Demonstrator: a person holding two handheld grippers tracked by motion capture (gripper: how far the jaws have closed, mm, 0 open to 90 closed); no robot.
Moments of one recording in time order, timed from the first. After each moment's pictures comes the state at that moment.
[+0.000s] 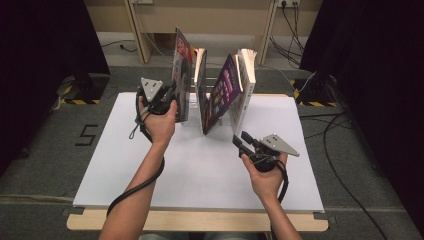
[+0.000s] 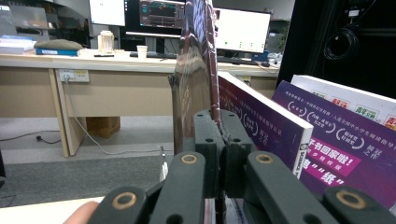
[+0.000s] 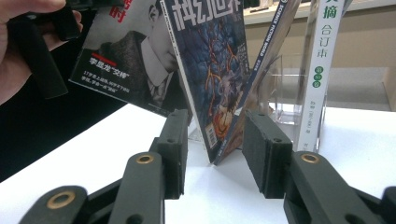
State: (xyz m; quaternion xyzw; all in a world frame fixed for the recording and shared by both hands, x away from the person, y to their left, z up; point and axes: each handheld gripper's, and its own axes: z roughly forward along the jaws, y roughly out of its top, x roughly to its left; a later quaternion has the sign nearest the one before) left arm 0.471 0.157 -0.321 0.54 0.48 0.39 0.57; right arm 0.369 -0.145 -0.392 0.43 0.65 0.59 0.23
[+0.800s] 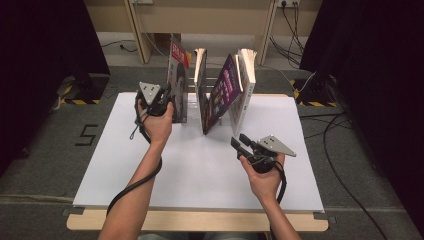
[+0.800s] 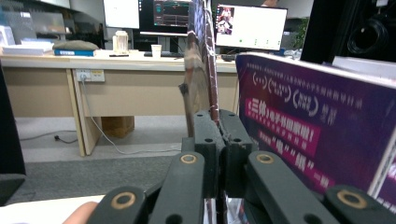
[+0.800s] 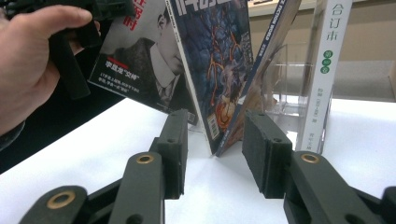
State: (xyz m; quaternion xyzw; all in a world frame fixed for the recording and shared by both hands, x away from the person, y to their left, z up) left arm 0.490 0.174 -0.360 0.54 0.48 0.42 0.55; right arm 0.371 -0.142 -0.401 0.42 0.66 0.58 0.23
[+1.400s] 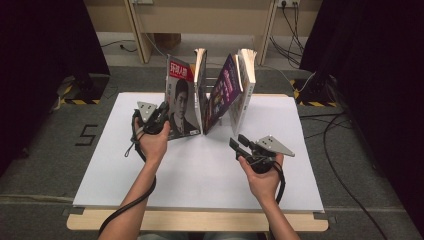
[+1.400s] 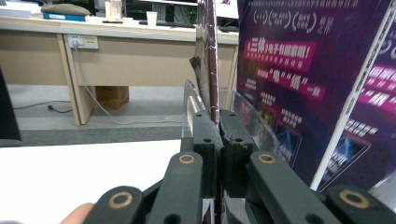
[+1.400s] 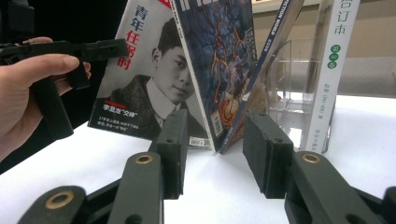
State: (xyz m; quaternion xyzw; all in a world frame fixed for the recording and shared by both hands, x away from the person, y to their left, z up) left arm 0.460 0.184 -0.391 0.57 0.50 0.38 0.53; right arm 0.371 -0.139 -0.402 0.43 0.66 0.58 0.22
